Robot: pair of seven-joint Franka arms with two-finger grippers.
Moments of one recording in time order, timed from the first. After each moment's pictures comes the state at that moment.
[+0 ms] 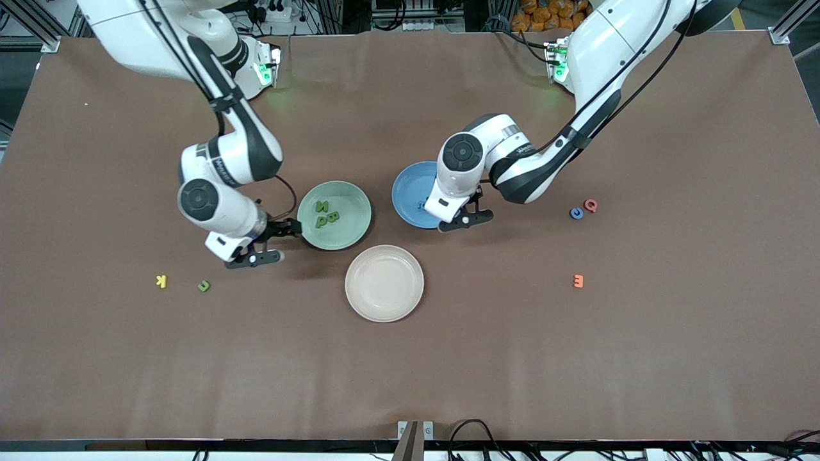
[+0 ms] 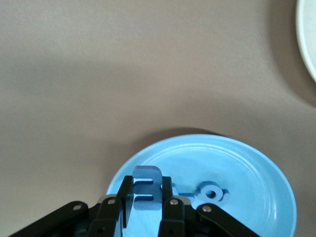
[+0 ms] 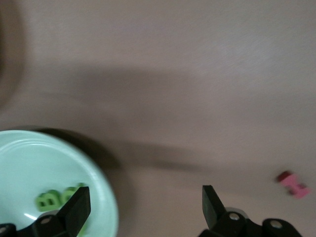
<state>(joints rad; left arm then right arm) -0.15 0.66 -0.68 -1.82 0.41 2.21 -1.24 0.18 0.40 0.12 -2.03 0.06 2.31 0.10</state>
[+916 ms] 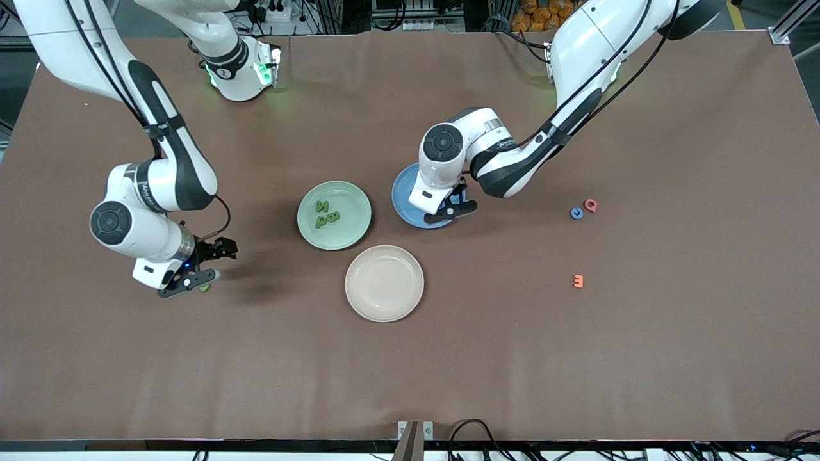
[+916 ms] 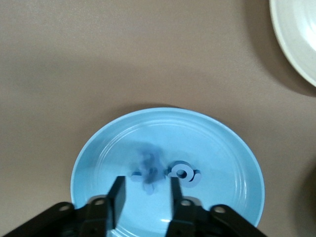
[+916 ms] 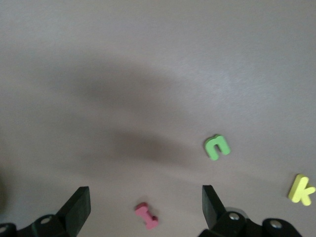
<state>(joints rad) -0.22 0.69 -0.68 -1.78 0.40 2.21 -1.33 -0.05 0.45 0.12 -1.93 -0.05 2.32 -0.27</state>
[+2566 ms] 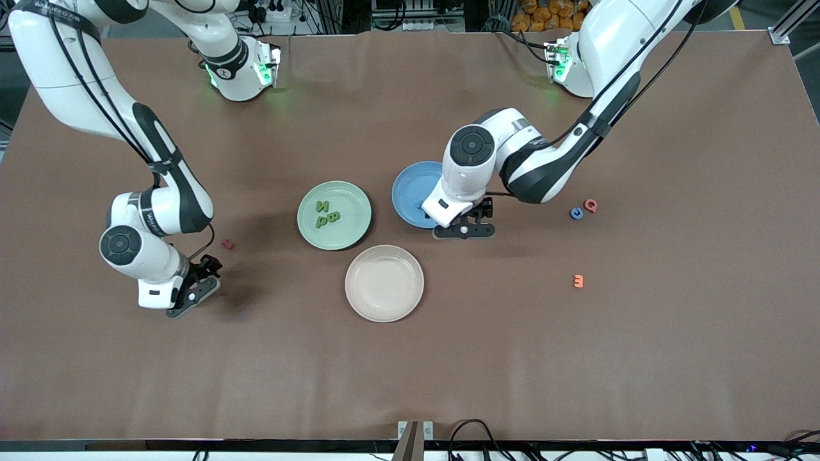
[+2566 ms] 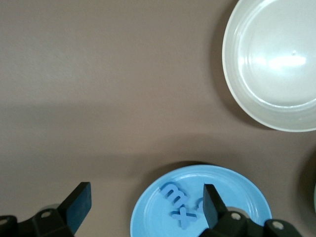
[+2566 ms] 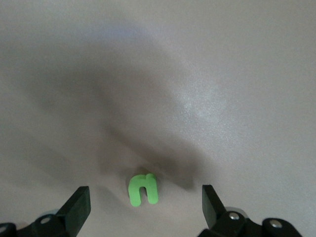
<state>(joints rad) -0.14 0.60 -0.66 -1.72 0.42 2.16 -0.96 -0.14 0.64 0.13 -1.84 -0.28 2.47 -0.56</state>
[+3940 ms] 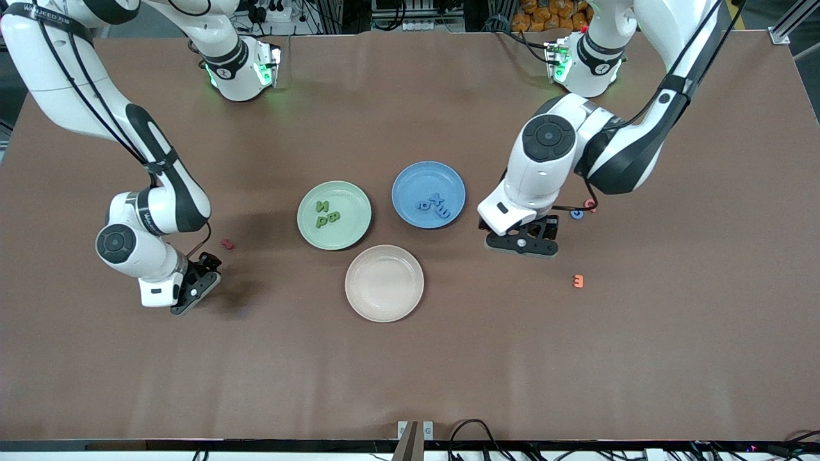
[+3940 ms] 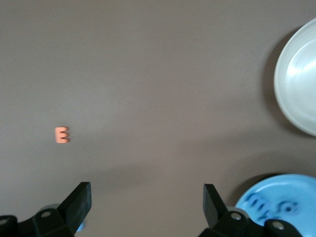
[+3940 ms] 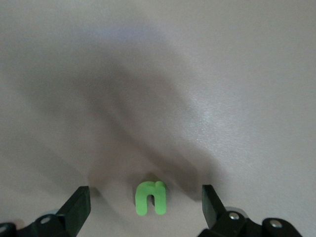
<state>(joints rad) 0.01 0.42 -0.63 -1.72 0.39 2.06 -0.54 -0.20 0.66 0.19 -1.86 -0.28 2.51 -0.67</state>
